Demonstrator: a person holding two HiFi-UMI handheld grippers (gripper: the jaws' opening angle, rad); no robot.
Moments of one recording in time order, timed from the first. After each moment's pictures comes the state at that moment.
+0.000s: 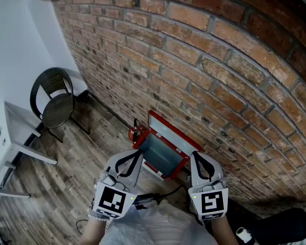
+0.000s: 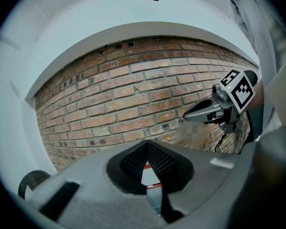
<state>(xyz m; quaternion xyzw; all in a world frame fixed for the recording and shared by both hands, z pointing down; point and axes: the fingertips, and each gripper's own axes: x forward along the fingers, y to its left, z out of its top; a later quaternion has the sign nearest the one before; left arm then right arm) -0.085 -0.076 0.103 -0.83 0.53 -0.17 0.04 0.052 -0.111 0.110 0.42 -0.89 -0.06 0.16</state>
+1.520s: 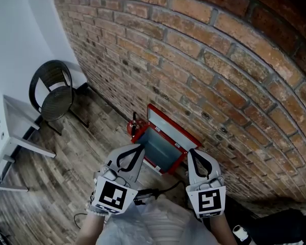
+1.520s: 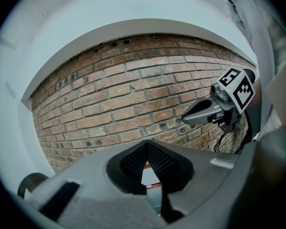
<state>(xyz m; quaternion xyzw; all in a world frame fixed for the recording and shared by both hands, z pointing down) -0.073 -0.081 0.107 -0.84 0.52 -0.18 0.04 0.048 -0.108 0.119 0.40 -0.90 -0.07 0.18</state>
